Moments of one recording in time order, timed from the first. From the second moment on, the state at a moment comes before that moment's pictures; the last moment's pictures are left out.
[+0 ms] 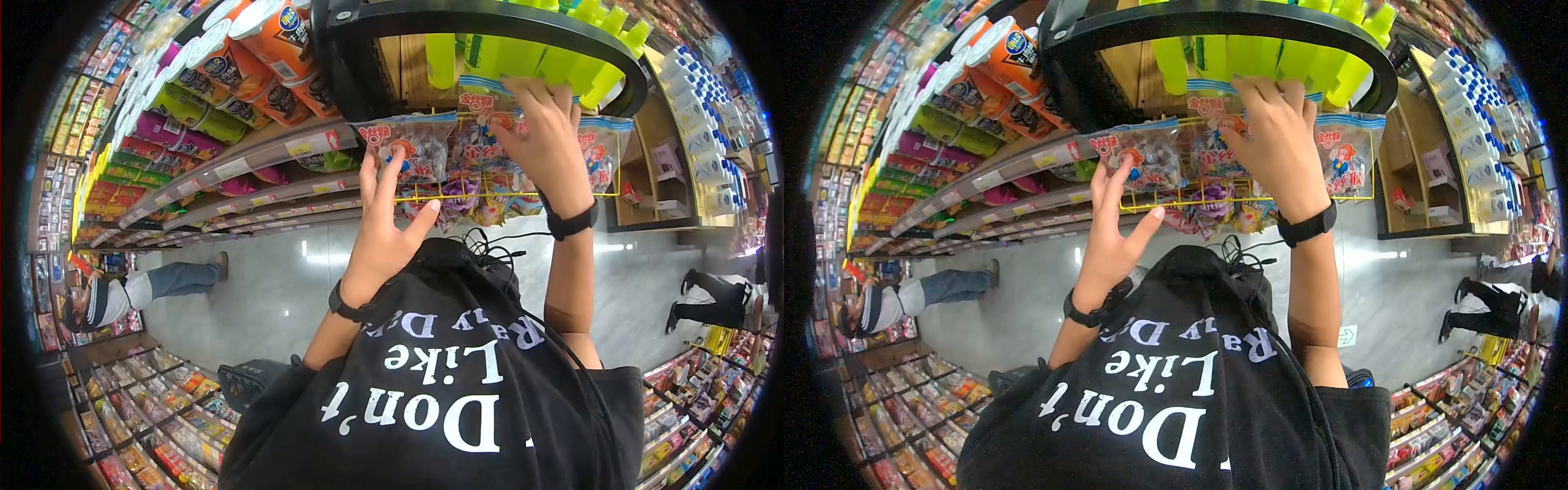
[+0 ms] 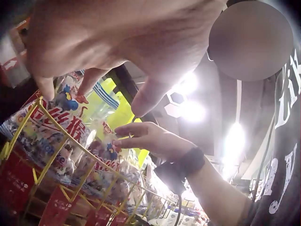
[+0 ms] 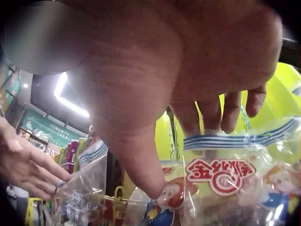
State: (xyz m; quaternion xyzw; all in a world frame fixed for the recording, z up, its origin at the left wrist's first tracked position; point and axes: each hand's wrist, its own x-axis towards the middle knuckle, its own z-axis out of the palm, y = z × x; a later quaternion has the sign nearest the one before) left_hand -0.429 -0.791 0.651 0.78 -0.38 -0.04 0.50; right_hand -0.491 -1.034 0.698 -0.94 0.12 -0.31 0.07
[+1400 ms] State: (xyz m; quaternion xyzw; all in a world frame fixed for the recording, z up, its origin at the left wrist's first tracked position) left_hand -0.468 -0.777 0.686 0.71 -0.42 -0.24 0.52; right_hand -0.546 -0.988 0.722 -0.79 -0.14 -0.33 0.49
